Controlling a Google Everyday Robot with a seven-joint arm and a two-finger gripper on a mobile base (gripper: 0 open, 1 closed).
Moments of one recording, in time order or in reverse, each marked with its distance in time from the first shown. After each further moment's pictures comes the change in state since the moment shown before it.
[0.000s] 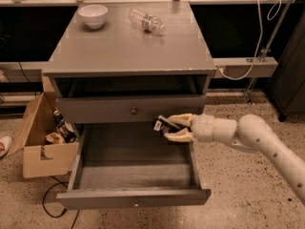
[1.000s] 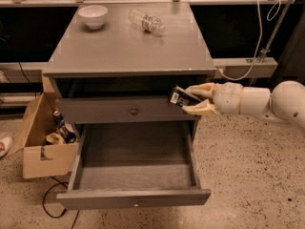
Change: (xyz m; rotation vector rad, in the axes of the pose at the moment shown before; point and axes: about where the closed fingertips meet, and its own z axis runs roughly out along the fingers) arm -0.108 -0.063 -0.072 0.081 0.088 -0.167
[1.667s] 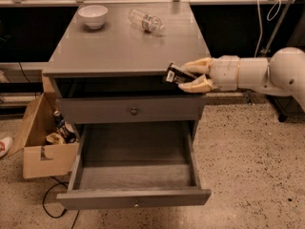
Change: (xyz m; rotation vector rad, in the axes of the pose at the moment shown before) arm -0.043 -0.052 0.014 -0.047 -0.016 -0.039
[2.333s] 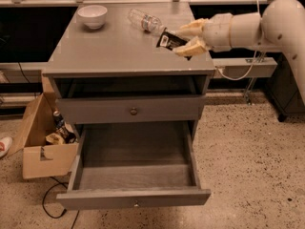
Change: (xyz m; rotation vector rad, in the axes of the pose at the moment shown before) arm -0.048 -0.094 0.023 0.034 0.067 -0.082
